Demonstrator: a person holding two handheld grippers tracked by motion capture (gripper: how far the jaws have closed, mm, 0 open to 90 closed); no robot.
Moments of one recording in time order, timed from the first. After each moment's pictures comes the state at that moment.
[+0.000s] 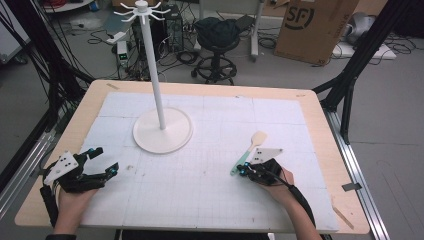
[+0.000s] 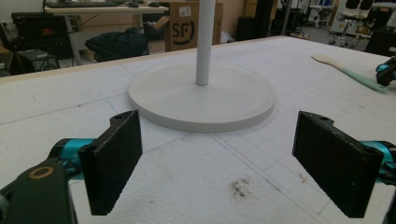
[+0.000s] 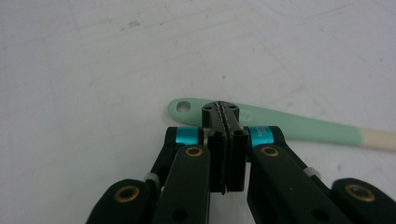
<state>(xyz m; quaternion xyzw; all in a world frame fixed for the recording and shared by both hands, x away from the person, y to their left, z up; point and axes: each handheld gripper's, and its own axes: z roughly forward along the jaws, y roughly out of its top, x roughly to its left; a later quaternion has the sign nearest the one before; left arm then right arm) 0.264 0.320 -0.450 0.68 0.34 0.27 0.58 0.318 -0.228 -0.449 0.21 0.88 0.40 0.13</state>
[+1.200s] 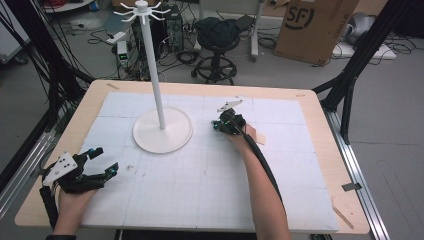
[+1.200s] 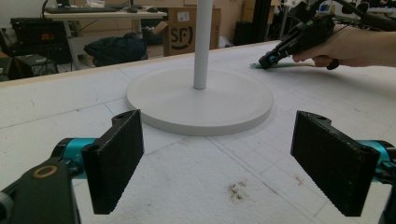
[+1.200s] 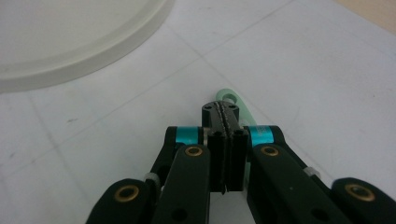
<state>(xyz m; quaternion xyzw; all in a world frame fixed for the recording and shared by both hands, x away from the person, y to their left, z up) 0.262 0.321 -0.450 0.68 0.34 0.27 0.59 0.476 -0.140 -0.445 0.32 0.86 0.36 0.17</state>
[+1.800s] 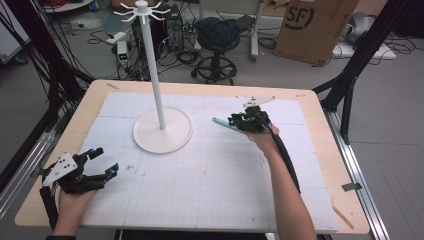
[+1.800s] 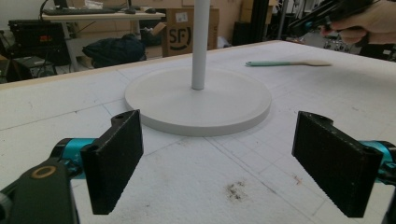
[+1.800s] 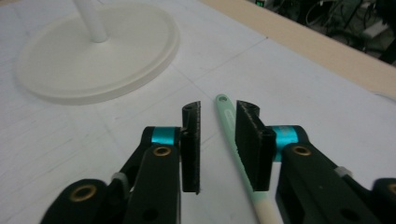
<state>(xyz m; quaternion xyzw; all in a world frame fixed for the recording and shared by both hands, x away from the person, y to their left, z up) 0.262 0.320 -0.450 0.68 0.33 0.27 0.59 0.443 -0.212 -0.396 0.31 0.82 0.46 0.15</state>
